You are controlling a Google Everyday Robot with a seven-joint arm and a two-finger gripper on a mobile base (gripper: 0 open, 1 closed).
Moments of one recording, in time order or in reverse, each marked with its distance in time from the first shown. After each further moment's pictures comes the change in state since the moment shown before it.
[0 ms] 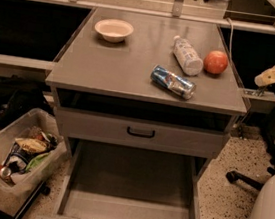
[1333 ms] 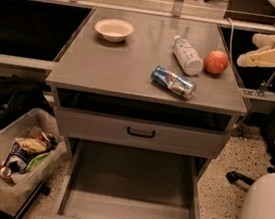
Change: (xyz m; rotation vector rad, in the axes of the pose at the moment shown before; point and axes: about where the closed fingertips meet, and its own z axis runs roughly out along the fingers) arm -0.089 0.053 0.015 -0.331 -0.584 -0.062
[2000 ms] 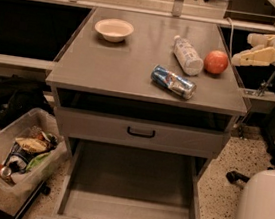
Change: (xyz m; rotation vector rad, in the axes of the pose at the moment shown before) arm 0.001 -0.002 0.014 -0.005 0.018 0.003
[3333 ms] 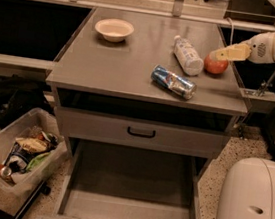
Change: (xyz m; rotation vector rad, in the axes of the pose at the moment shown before) arm 0.033 -0.056 0.051 0.210 0.190 0.168
